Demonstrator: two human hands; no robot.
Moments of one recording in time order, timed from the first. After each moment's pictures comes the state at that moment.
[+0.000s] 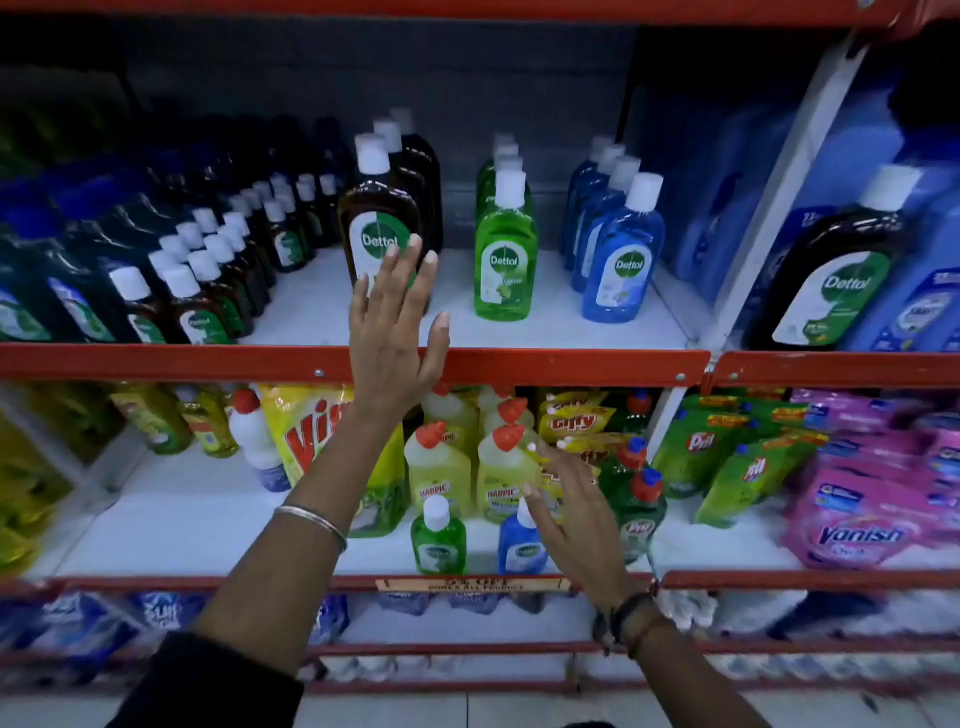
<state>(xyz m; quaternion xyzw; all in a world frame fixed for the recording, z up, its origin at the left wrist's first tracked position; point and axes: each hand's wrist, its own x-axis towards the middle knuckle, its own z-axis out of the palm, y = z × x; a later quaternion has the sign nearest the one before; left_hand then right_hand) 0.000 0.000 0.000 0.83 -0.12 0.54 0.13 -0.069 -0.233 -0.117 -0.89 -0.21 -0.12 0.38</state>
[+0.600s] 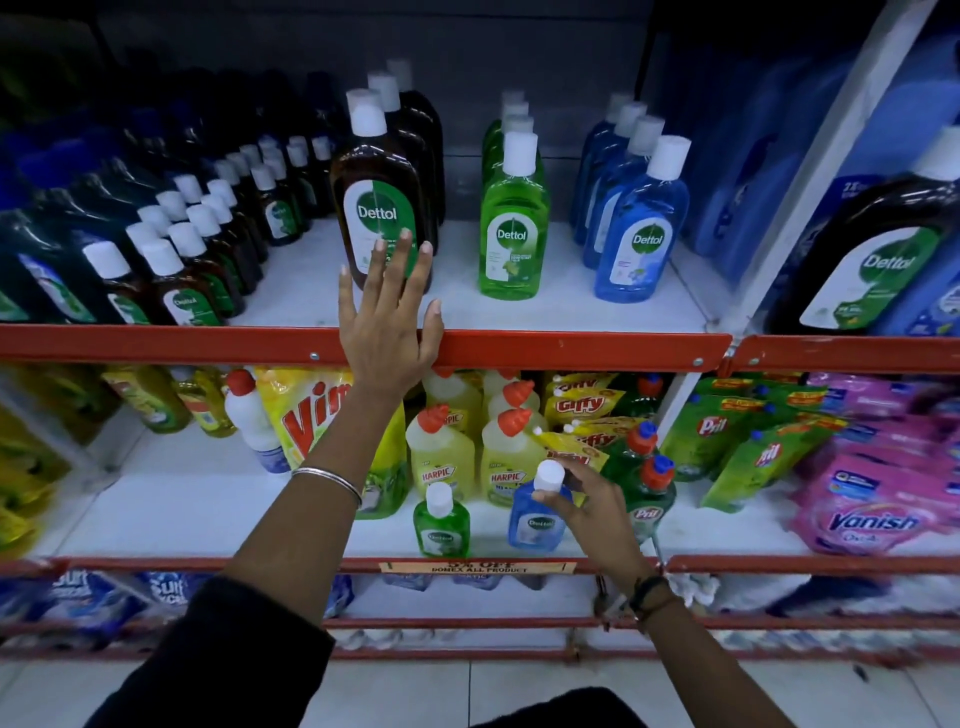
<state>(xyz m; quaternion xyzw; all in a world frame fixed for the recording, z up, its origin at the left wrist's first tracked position) 0.035 0.020 -0.032 0.86 0.00 0.51 0.01 -0.041 -0.250 -0.144 -0.85 -0.13 0.02 0.51</state>
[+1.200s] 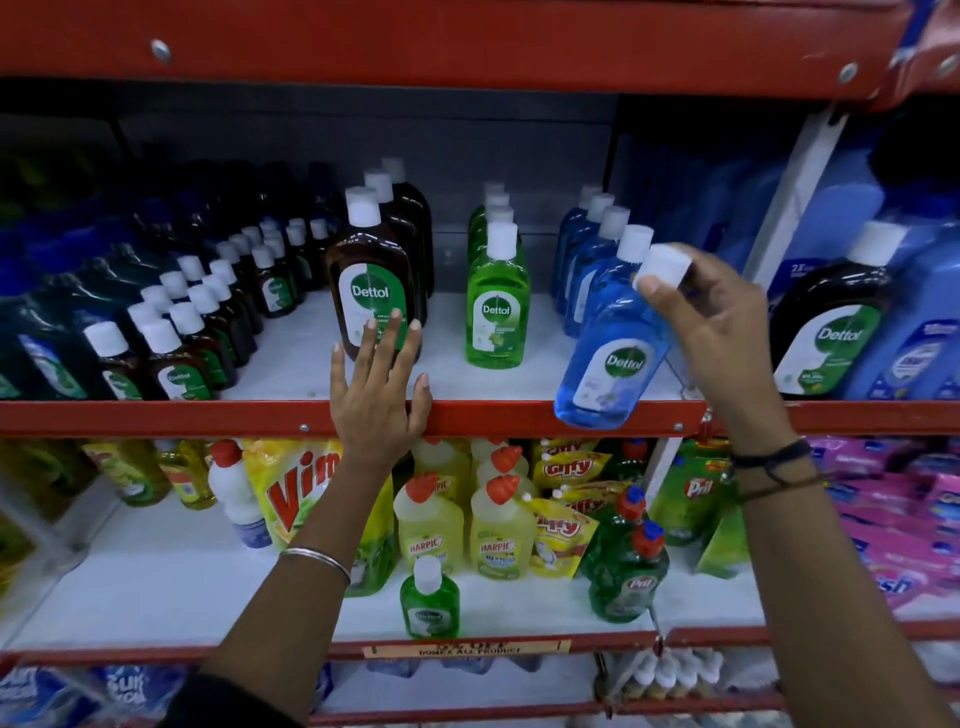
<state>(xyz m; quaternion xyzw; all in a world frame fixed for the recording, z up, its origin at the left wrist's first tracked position) 0.035 0.021 -0.033 0.86 0.00 0.51 0.02 0.024 -0.279 0.106 -0.72 -0.25 -0.27 0.58</state>
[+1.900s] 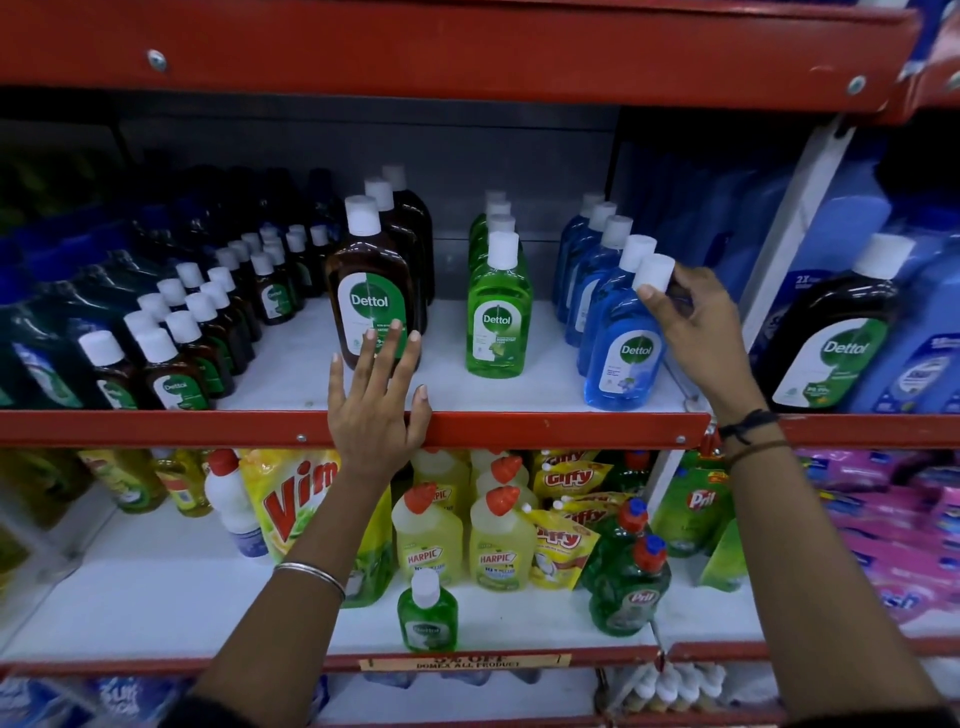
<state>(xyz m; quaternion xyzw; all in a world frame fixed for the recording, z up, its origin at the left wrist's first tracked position) 0.035 0.020 -0.034 0.85 0.01 0.52 0.02 0.090 -0.294 0.089 -0.83 -0.19 -0.26 0.45</state>
